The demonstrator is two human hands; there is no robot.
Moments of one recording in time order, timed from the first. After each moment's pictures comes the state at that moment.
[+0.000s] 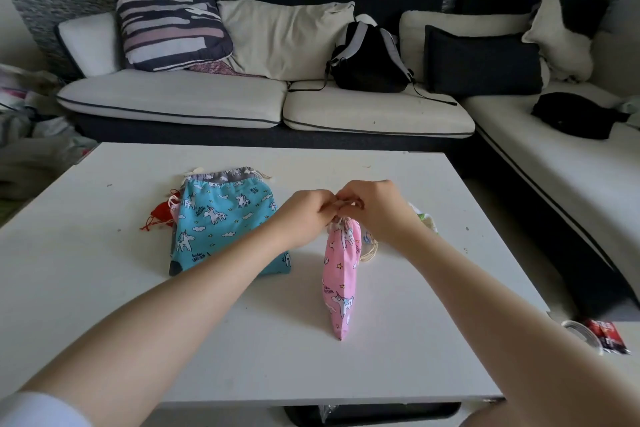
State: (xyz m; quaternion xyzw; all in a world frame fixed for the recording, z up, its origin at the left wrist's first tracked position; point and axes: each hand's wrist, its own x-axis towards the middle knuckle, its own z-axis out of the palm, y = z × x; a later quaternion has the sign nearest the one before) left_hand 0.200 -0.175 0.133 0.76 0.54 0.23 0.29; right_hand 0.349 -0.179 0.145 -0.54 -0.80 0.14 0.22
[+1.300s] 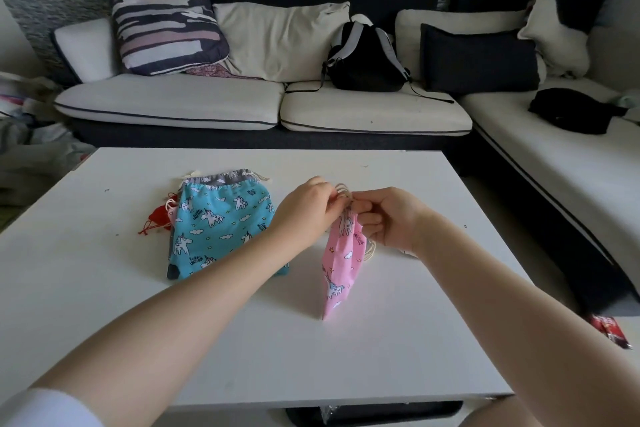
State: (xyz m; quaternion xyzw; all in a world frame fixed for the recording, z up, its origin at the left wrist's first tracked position) left_hand 0.214 -0.172 0.130 0.81 0.52 0.27 0.10; right_hand 0.367 -0.175 0.143 -0.47 -0.32 0.74 0.36
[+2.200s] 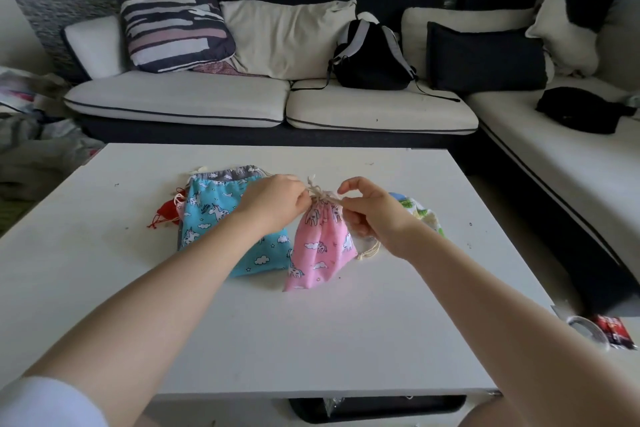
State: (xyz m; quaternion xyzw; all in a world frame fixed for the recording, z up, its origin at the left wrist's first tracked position) left_hand 0.164 -0.159 0.134 0.83 0.55 0.11 -0.02; right_hand 0.341 -0.192 0.140 -0.51 -0.51 0.58 0.37
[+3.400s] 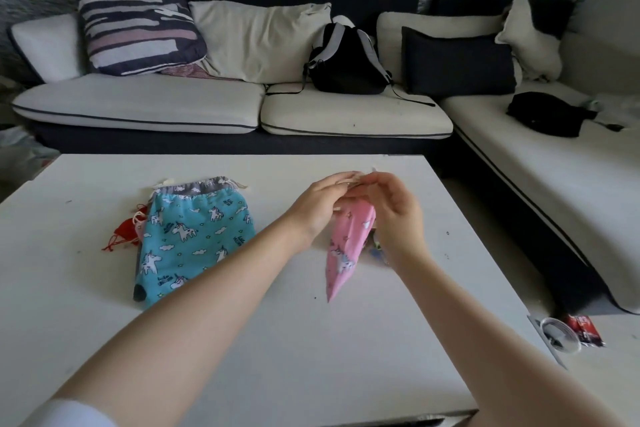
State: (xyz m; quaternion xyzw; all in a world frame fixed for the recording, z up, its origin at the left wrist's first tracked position) left_hand 0.262 -0.147 0.145 0.57 0.42 0.39 0.59; right_hand 0.382 -0.176 0.124 -0.52 -0.52 0.34 0.58
